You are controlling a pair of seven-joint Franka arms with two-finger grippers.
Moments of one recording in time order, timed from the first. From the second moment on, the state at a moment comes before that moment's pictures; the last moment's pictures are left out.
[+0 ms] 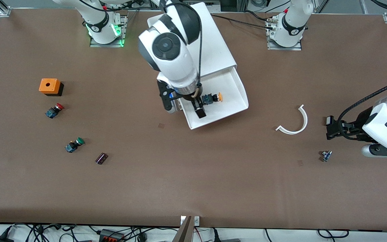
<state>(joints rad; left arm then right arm) 0.08 0.50 -0.24 -1.04 0.10 1.57 -0.11 0.79 0.63 -0.13 -1.11 0.23 1.92 1.91</state>
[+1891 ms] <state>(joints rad) -0.32 0.63 -0.27 -1.27 0.06 1.86 -0.92 0.08 0.46 -0.16 -1.18 0.19 1.55 0.38</state>
